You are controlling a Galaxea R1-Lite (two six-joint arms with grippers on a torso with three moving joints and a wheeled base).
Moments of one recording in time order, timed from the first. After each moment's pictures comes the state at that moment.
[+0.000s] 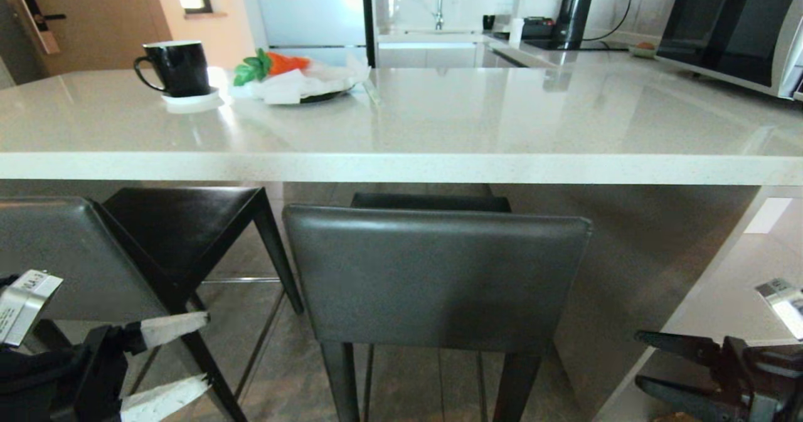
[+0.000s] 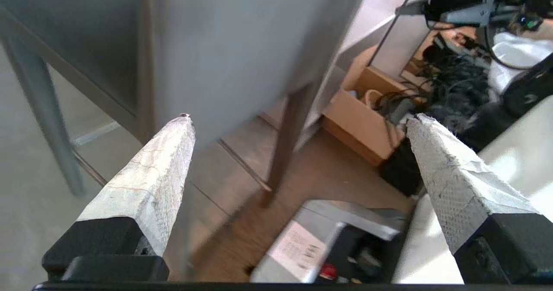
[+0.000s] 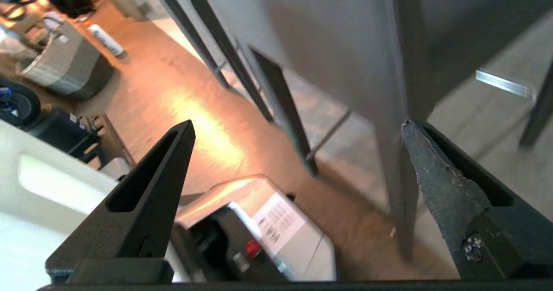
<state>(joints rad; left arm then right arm) 0.22 1.41 -0.06 -1.24 -1.25 -0.10 -0.20 1.45 -0.09 -0.92 1.13 -0.10</state>
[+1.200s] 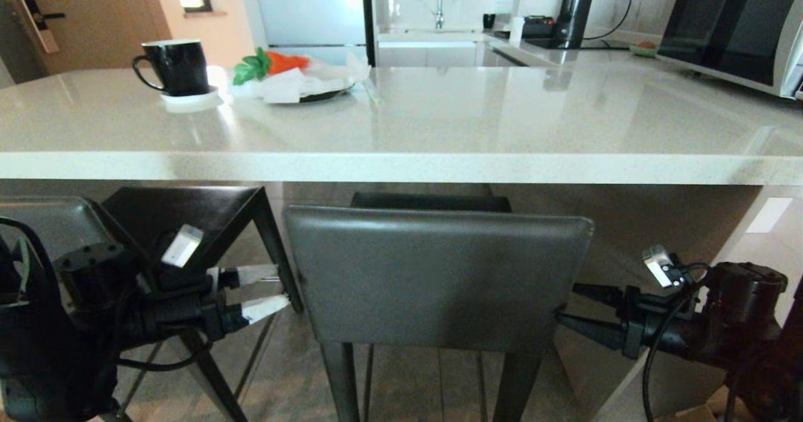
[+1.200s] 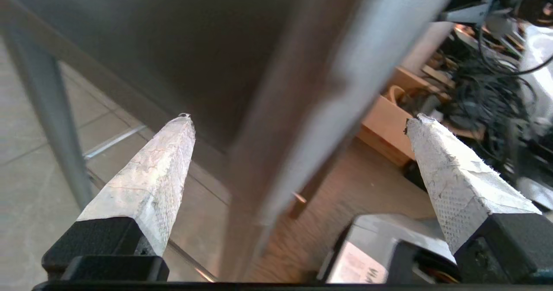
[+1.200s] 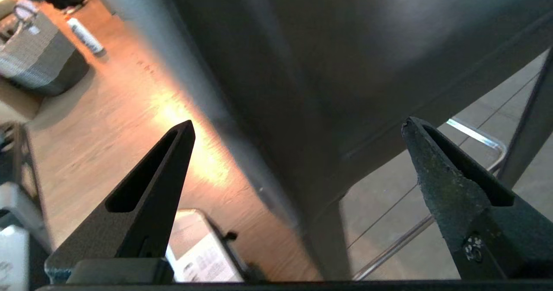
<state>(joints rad) 0.07 2.06 -0.43 -1.52 -1.16 -0.13 -0.06 2.10 -0.31 -1.52 1.04 -0.02</state>
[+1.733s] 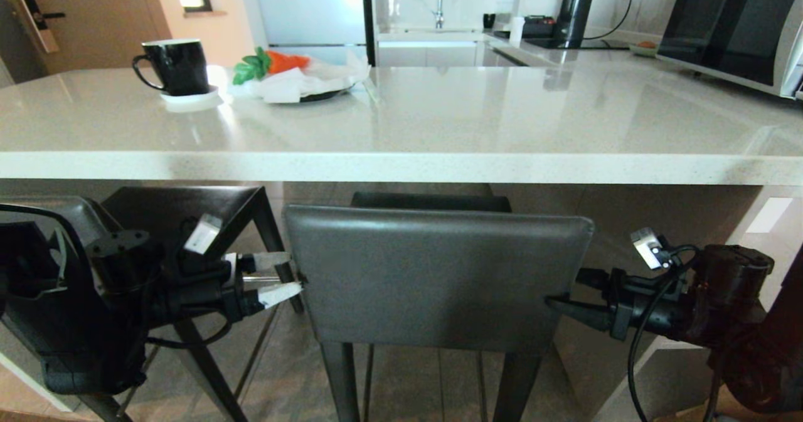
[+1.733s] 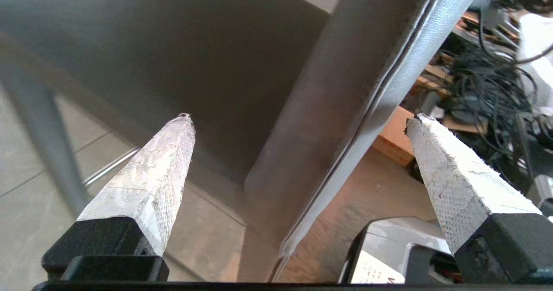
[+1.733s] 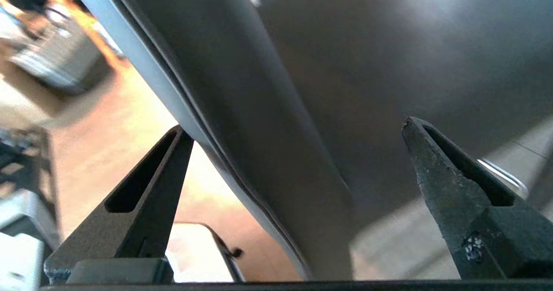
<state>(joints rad) 0.03 2.13 -0.56 -1.52 -1.17 -0.13 -0.01 2.09 -0.40 -1.52 1.07 0.05</state>
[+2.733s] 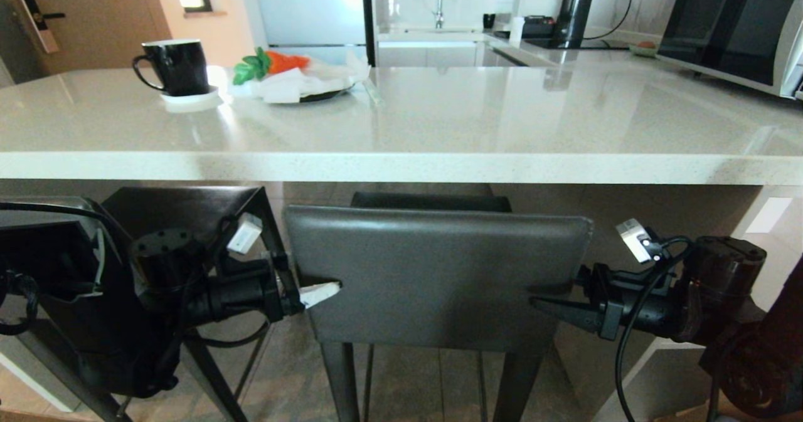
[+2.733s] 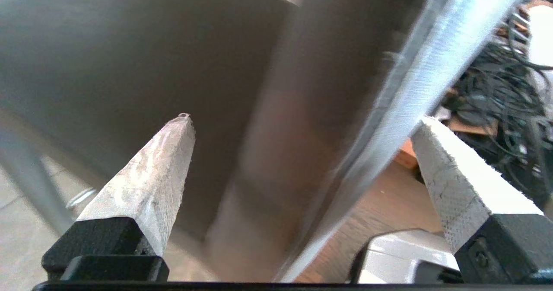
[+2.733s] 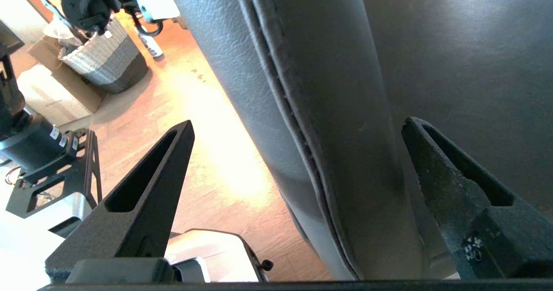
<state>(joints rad) -0.13 2.13 -0.57 -1.52 -1.00 -0.11 0.09 2.02 -0.40 -1.52 1.06 0.12</state>
